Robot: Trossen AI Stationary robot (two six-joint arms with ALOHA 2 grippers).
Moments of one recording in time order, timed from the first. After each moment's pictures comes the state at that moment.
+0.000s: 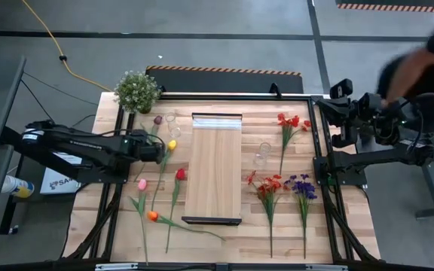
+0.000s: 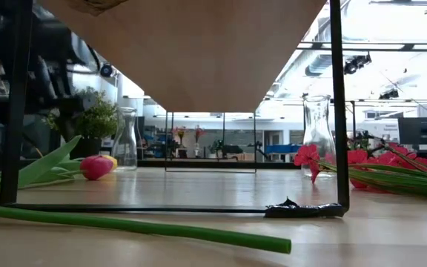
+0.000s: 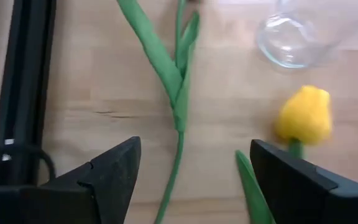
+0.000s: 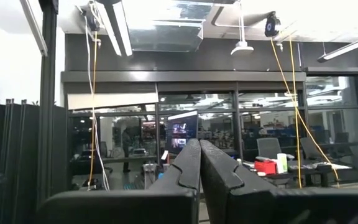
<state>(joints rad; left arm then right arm) 0.02 1.03 0.48 -0.88 -0.56 -1.52 -0.05 0.55 0.93 0.09 0.09 0.00</state>
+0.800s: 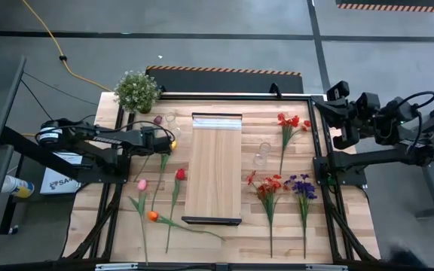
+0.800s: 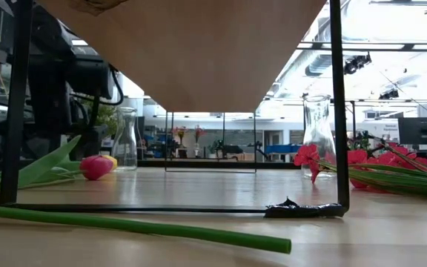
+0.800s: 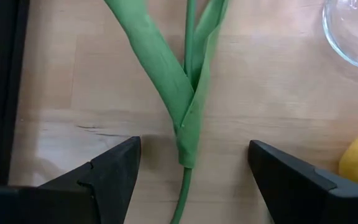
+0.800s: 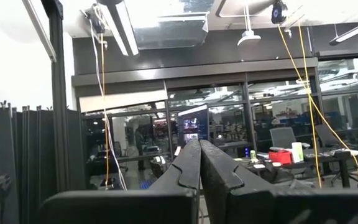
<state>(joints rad) 0.25 1.33 0.46 -0.67 -0.46 -1.34 -0.05 0.55 0.93 0.07 0.07 0.09</state>
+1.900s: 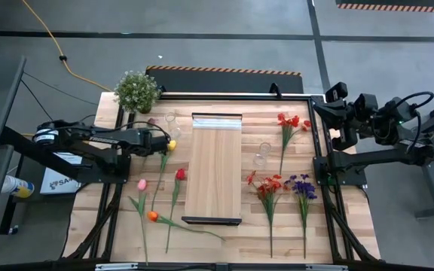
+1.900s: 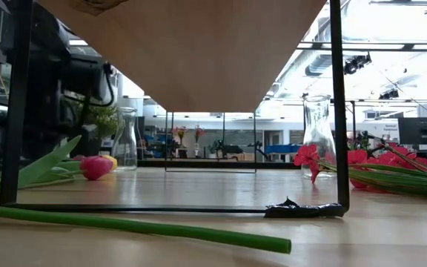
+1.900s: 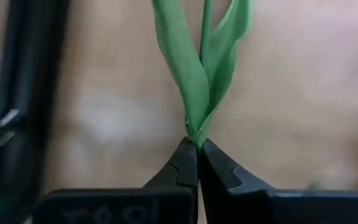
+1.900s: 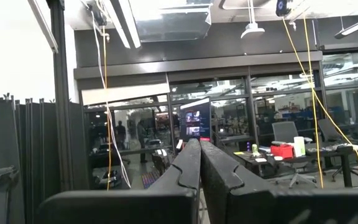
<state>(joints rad) 0.25 1.23 0.47 -0.84 -0.35 -1.45 -0.05 0.55 0.93 0.04 0.06 0.09</state>
